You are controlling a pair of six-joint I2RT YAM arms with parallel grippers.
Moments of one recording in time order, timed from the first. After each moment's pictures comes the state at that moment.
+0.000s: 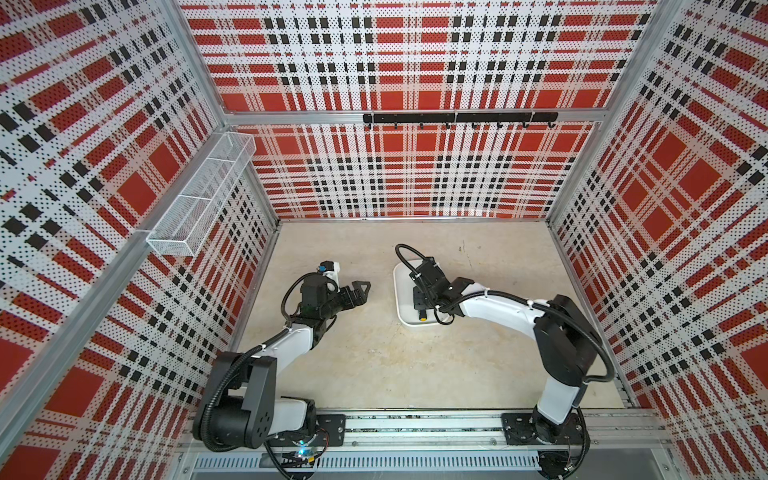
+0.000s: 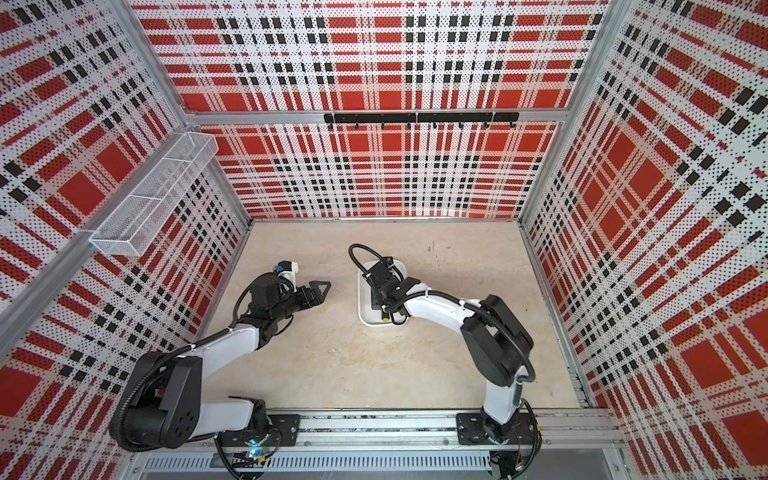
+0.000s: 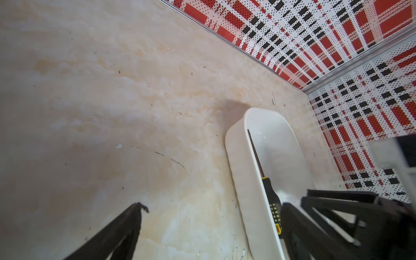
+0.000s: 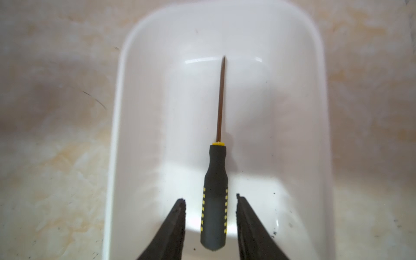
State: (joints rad) left arm -0.12 1.33 0.52 0.31 0.38 -0.46; right arm 0.81 1.75 1.26 -0.43 0.28 0.67
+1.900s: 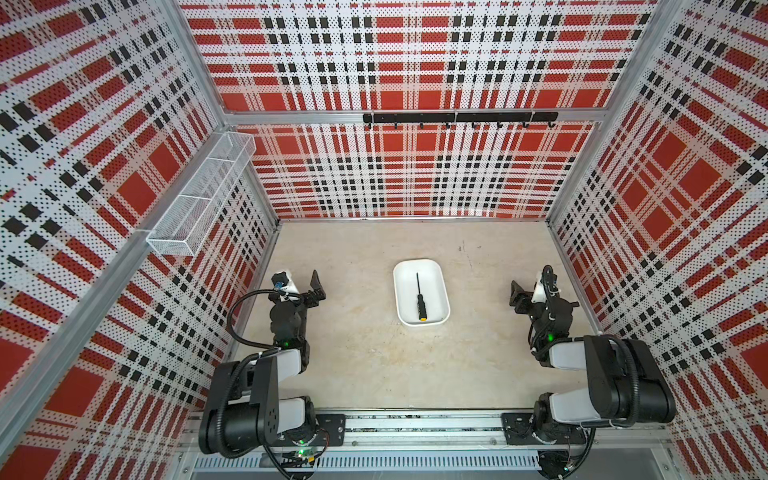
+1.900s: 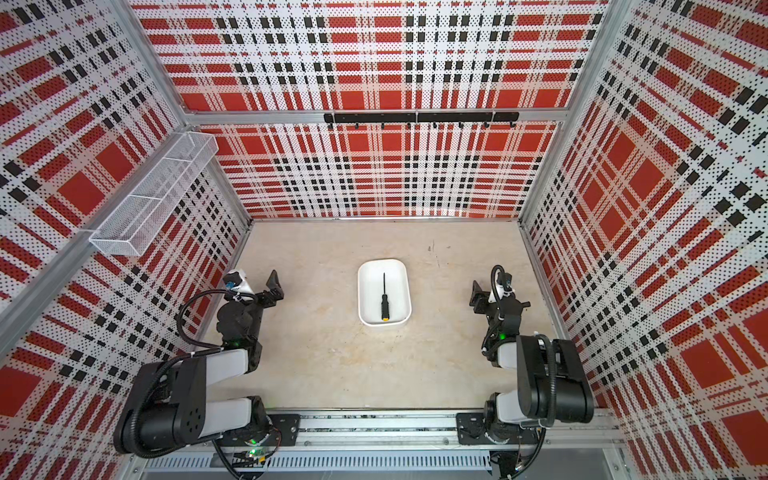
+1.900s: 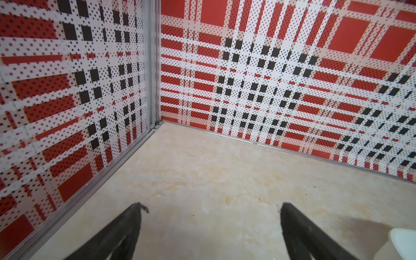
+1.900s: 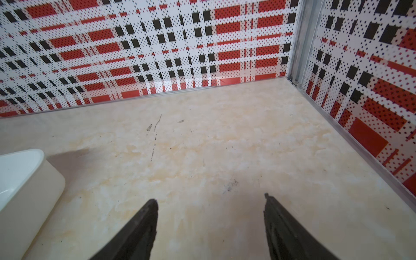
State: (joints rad) left arm 0.13 1.33 0.22 1.11 -0.01 -0.14; right arm -0.12 1.47 0.22 1.09 -0.13 0.18
